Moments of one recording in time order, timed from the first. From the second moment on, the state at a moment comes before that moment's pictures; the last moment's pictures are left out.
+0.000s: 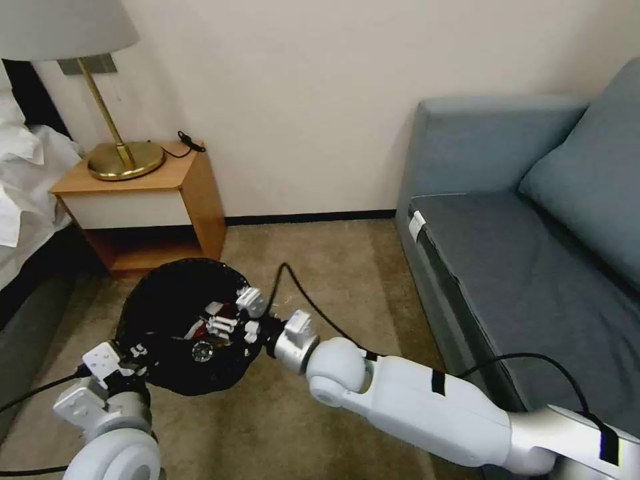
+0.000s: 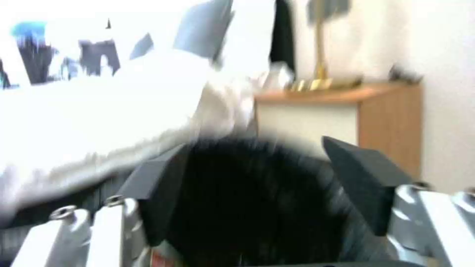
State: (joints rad) left arm 1.70 -1.30 -0.68 -2.31 -0.76 0.26 -0.73; right arm -0.58 1.17 -0.61 1.79 0.69 0.12 0.12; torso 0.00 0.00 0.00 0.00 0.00
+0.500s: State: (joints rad) left arm 1.69 -1.22 -0.81 -2.25 -1.20 0.36 -0.89; right arm -0.91 1.04 -0.38 2.11 0.82 0.17 0.23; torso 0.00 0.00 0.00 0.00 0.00
